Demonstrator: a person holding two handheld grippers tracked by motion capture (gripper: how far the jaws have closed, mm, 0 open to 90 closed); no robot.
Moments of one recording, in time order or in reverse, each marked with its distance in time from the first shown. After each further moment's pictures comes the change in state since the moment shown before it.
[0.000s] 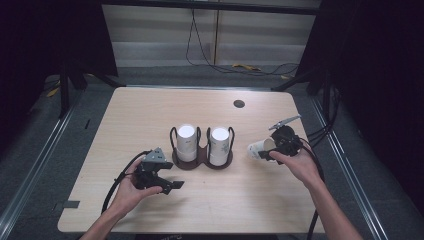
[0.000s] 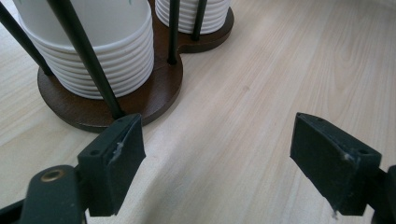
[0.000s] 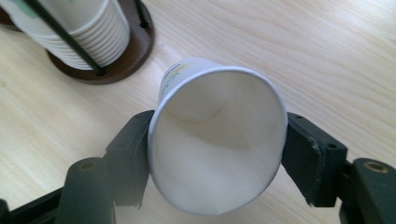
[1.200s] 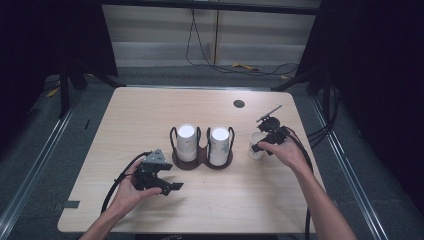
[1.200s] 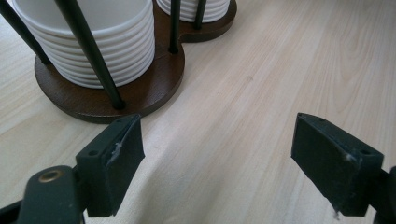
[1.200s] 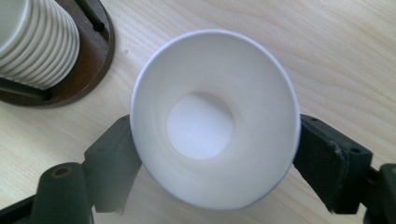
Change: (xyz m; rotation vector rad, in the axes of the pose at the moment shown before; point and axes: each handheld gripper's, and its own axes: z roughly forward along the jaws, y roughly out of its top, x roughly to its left) left arm 0.002 -0.005 0.002 0.022 0.009 0.000; right arm -0.007 0.036 0.042 0.143 -0.063 0.016
